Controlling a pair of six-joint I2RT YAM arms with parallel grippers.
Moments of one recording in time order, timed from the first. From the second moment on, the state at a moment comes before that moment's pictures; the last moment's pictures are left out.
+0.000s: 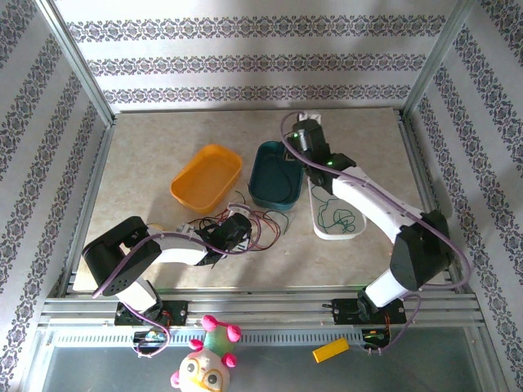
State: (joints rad) left arm -0.86 1.61 0.57 0.18 -0.33 -0.45; right arm 0.54 1.59 1.26 -0.28 0.35 0.41
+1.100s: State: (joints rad) left arm -0.86 1.38 0.46 0.14 -0.31 -0.48; right arm 0.61 1.64 1.22 -0.47 0.31 0.69
